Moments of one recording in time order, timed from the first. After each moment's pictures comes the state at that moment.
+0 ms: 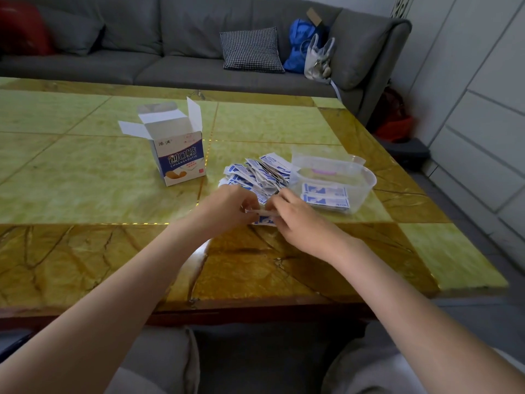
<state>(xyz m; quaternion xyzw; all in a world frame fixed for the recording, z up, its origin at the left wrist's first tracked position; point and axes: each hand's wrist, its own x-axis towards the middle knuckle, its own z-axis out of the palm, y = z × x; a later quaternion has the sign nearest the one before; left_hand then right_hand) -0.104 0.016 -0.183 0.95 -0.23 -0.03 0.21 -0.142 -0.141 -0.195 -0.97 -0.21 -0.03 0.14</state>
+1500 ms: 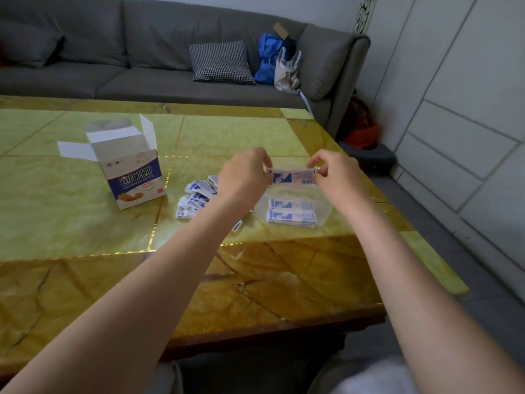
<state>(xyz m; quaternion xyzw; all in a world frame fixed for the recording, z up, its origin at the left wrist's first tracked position) -0.059 -0.085 -0.147 0.93 -0.15 0.10 0.31 -0.100 -0.232 -0.144 -0.95 0.08 -0.20 0.21</state>
